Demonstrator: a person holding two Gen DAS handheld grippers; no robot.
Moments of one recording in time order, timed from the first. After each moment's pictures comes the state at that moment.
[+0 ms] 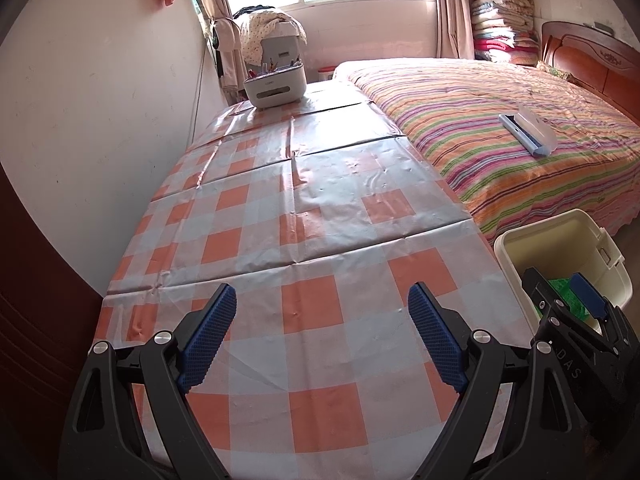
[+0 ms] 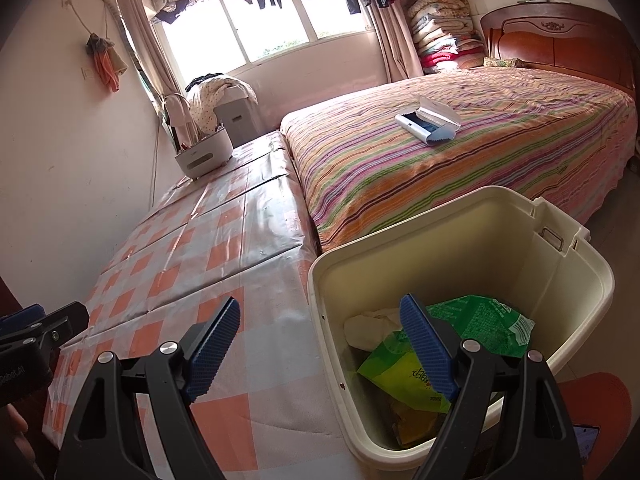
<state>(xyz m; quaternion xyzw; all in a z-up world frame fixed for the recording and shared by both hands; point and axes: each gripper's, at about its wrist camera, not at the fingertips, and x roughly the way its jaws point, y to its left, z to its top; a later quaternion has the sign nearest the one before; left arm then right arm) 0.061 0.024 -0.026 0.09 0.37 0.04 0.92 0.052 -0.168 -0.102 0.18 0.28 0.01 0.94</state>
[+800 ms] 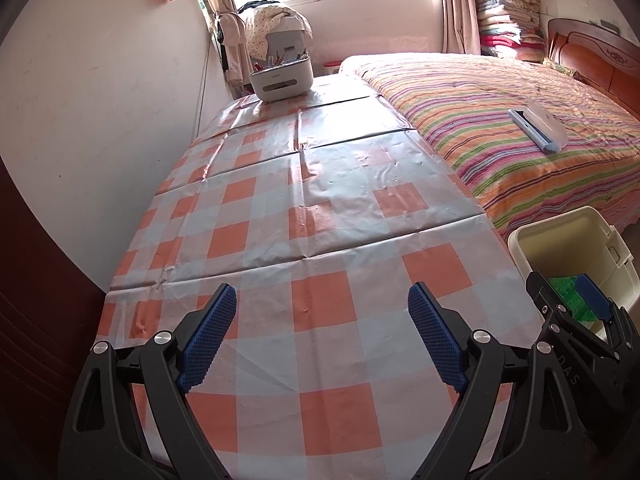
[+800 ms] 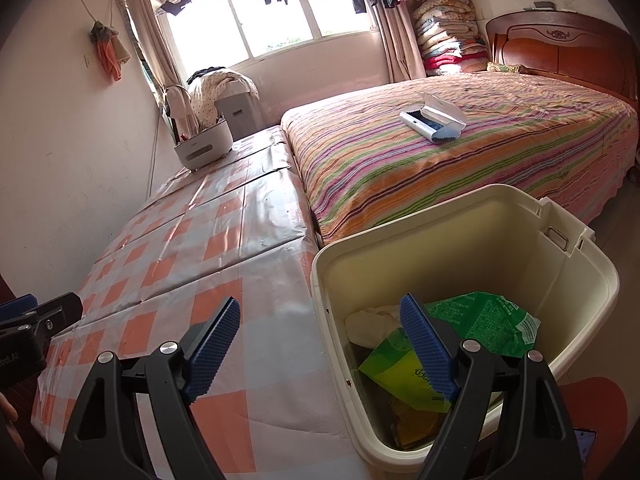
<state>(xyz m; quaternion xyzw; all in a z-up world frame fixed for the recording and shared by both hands) 0.064 0.033 -0.031 0.09 0.38 0.06 0.92 0.056 -0.157 -0.108 0.15 0.29 0.00 0.94</state>
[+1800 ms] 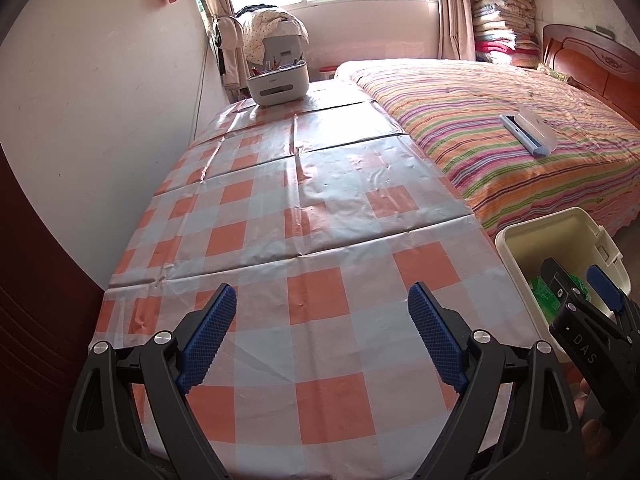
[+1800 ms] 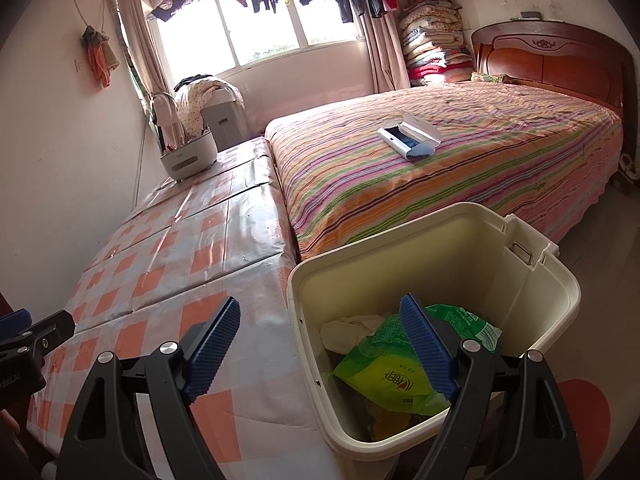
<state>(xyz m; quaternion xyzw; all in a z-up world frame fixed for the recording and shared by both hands) 0.051 0.032 -0.026 0.09 0.37 0.04 0.92 0.039 -0.170 -0.089 0.15 0.28 -0.03 0.95</state>
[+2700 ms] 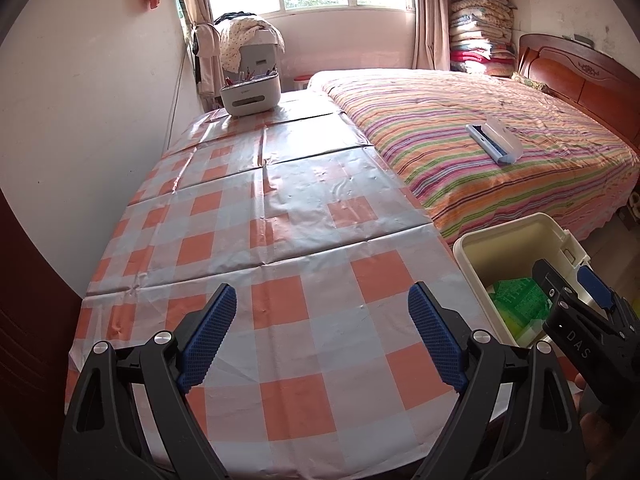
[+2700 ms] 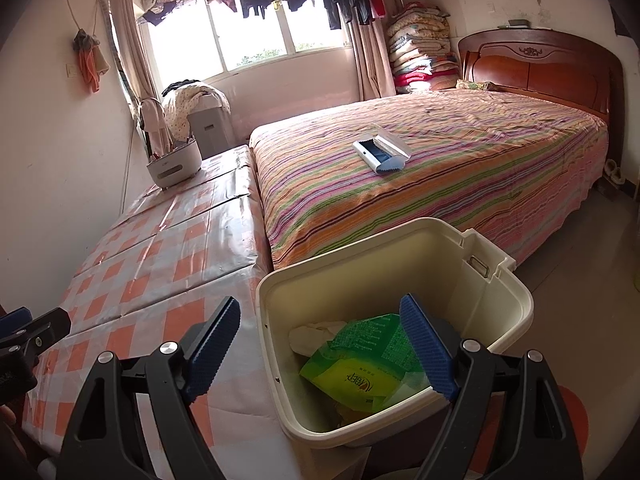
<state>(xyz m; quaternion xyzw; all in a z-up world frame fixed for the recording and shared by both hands) 0.041 0.015 -0.015 0.07 0.36 -0.01 0.93 0.023 -0.194 -0.074 0.14 0.27 -0.06 0.95</state>
